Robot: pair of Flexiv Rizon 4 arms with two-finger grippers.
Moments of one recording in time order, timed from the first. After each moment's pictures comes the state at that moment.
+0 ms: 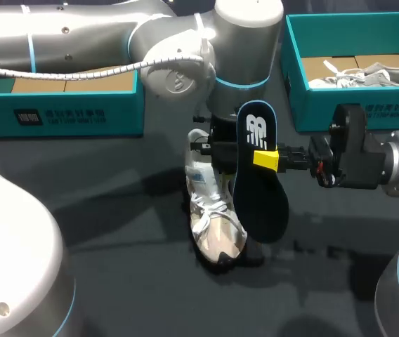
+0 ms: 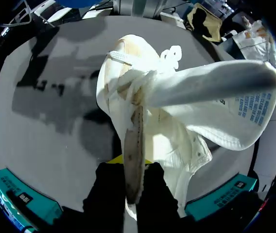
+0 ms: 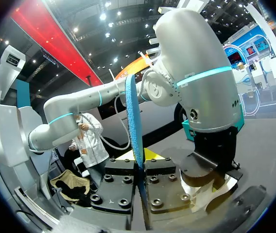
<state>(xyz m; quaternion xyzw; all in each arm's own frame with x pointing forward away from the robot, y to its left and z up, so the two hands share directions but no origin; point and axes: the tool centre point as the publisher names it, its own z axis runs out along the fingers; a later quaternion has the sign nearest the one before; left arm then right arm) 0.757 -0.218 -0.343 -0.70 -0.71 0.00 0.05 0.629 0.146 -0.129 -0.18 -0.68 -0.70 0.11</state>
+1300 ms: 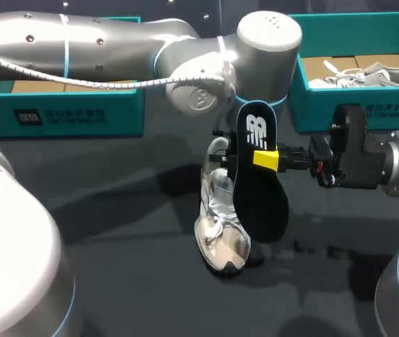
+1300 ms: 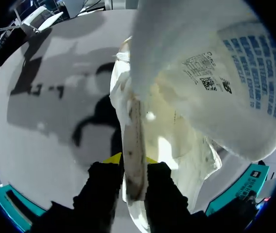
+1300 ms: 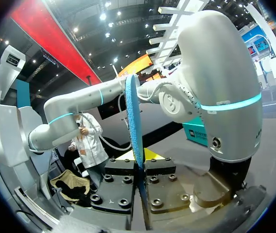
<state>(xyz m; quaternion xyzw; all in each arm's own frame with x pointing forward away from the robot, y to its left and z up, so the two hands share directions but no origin) 0.755 -0.257 -0.385 -0.72 -0.69 0.02 0.06 0.629 0.146 -0.129 -0.18 -0.68 -0.70 0.11</state>
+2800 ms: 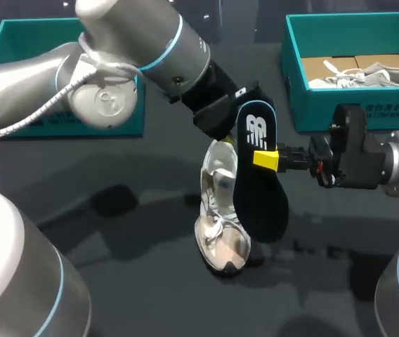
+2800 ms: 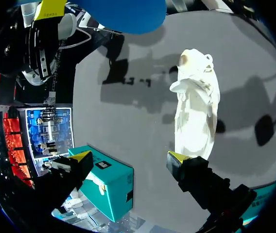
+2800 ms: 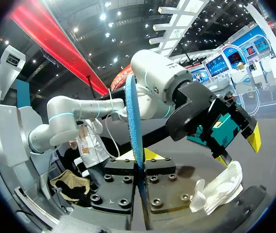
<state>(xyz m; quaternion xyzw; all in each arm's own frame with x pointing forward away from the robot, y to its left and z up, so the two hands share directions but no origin) 0.789 -0.278 -0.226 -0.64 -0.69 0.22 -0.26 0.629 0.146 -0.129 -0.18 -0.68 -0.70 0.11</state>
